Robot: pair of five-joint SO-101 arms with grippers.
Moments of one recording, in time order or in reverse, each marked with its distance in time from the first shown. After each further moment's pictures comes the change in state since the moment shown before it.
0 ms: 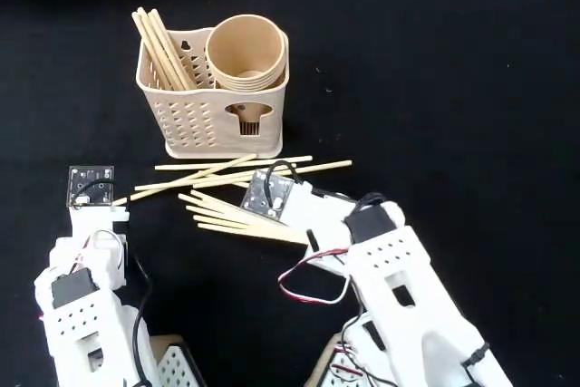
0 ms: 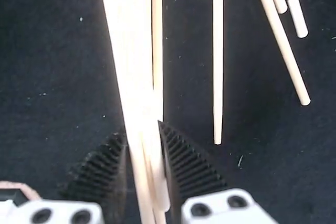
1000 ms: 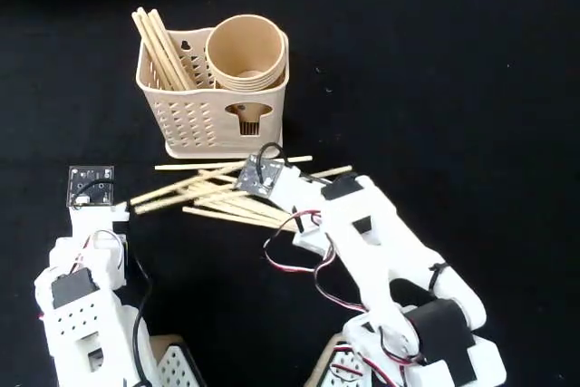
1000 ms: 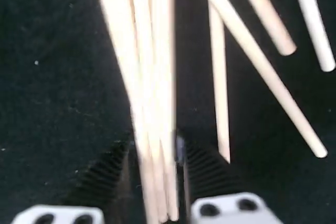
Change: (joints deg) left arm 0.0 0.0 0.0 0.0 0.0; right arm 0.2 28.7 -6.8 -15.6 -0.7
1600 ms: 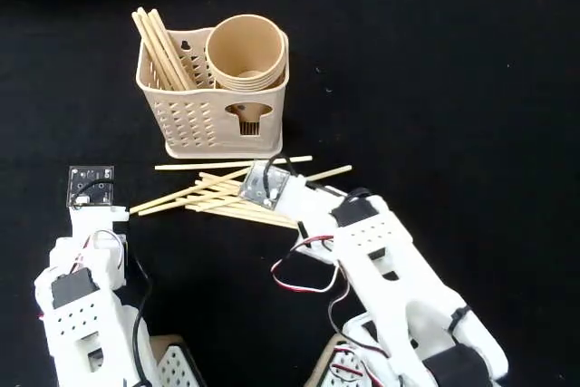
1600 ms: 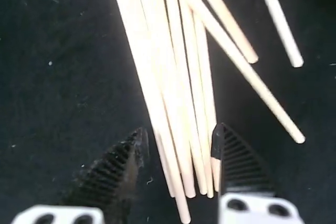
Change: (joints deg) left arm 0.0 0.0 0.0 0.0 0.0; right arm -0.4 -14.7 7.9 -0.6 -0.4
